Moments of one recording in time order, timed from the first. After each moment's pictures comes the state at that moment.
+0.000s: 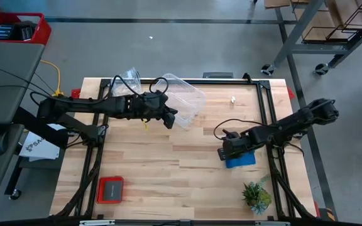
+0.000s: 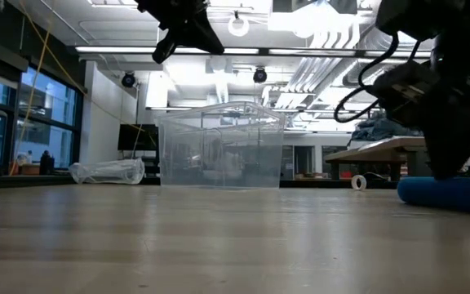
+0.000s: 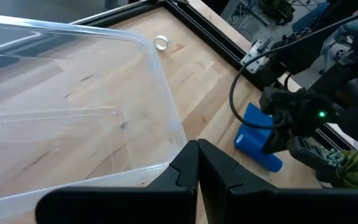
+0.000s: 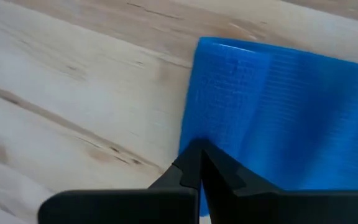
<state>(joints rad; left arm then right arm) 0.08 1.37 1.14 -0.34 -0.24 -0.63 0.28 1.34 0.65 -0.59 -0.05 1.57</state>
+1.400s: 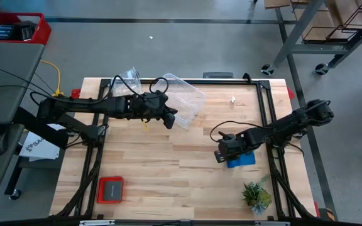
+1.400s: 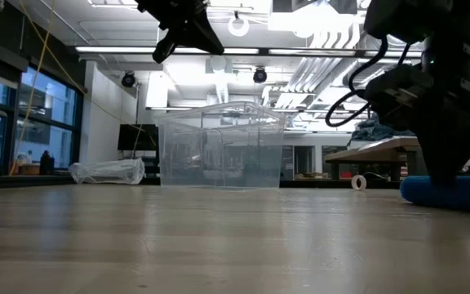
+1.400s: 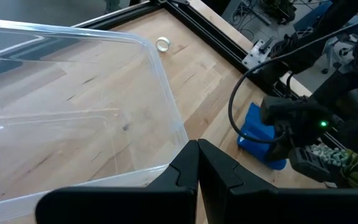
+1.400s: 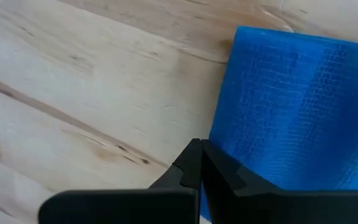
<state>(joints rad) 0.08 1.37 1.14 -0.34 -0.25 -0.62 0.28 1.43 0.70 -0.56 -0.08 1.54</state>
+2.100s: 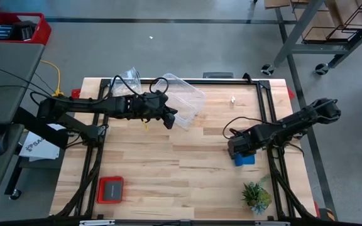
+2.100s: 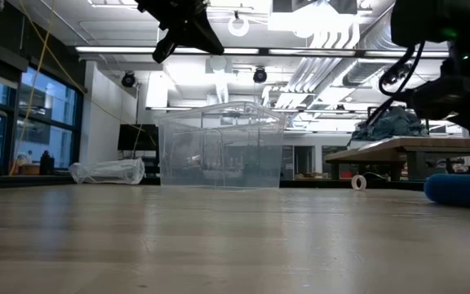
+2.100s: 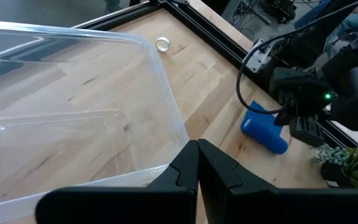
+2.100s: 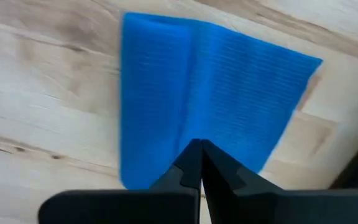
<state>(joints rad) 0.08 1.37 1.14 -0.34 -0.25 -0.61 0.28 1.29 0.71 -0.97 -0.12 1.54</state>
